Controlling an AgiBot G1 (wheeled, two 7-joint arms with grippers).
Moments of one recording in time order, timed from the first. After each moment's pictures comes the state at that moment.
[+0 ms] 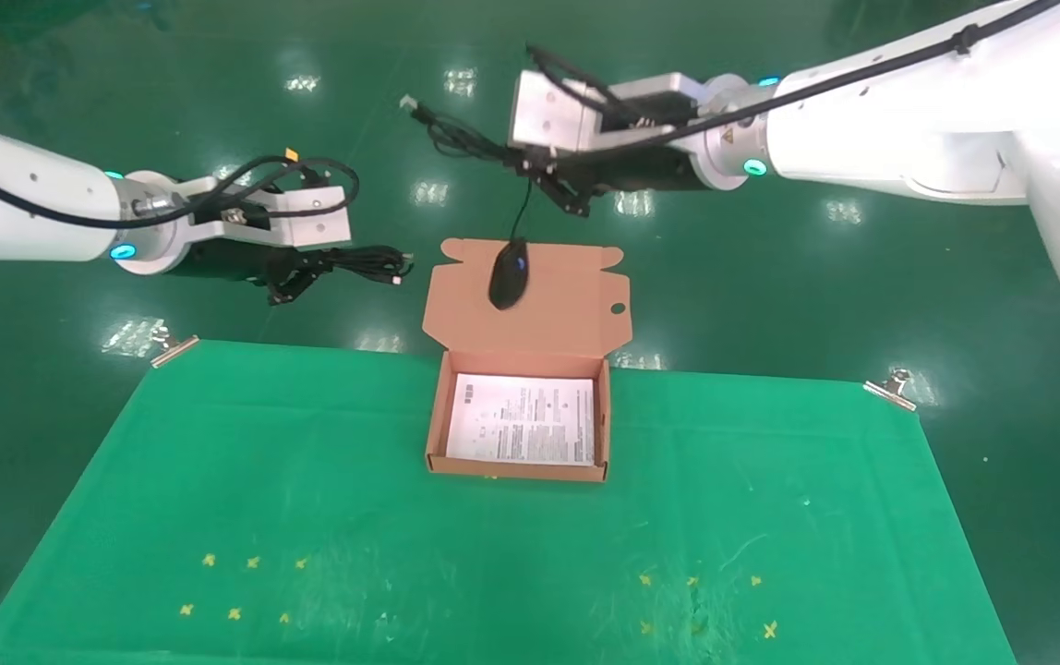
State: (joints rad) left arm -1.81 1.10 0.88 -0.78 2.03 0.99 -0.22; right arm 1.91 -1.36 -0.65 0.41 -1.66 -0.94 -0.35
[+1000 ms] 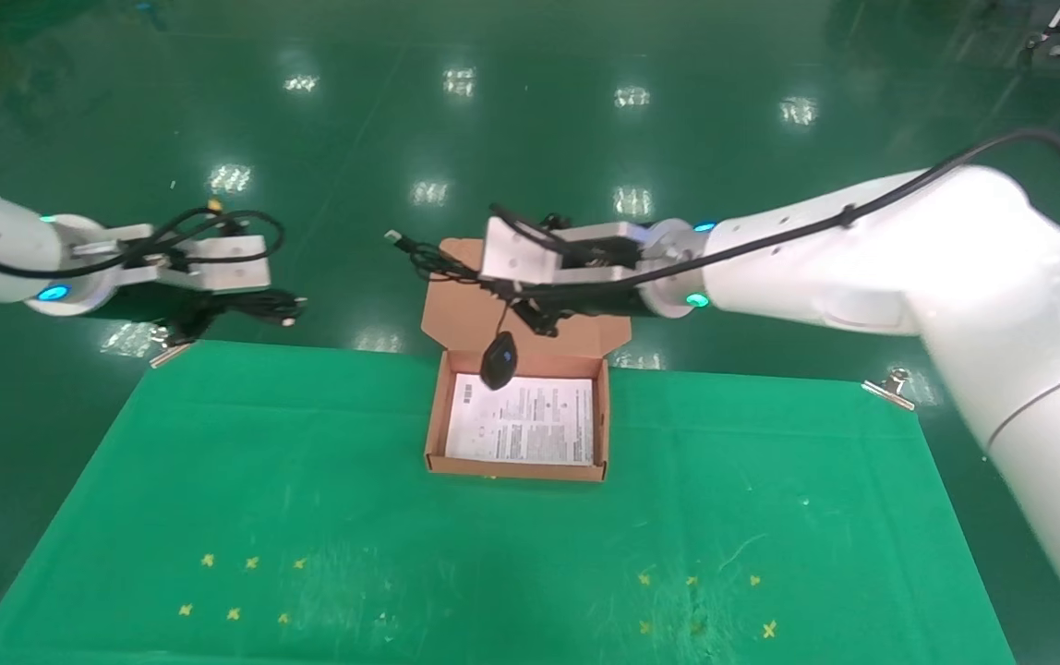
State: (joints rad) left arm -1.78 1.03 0.96 -0.88 2.28 1.06 -0.45; right arm 1.75 -1.37 -0.83 0.51 -1.55 -0.85 -0.24
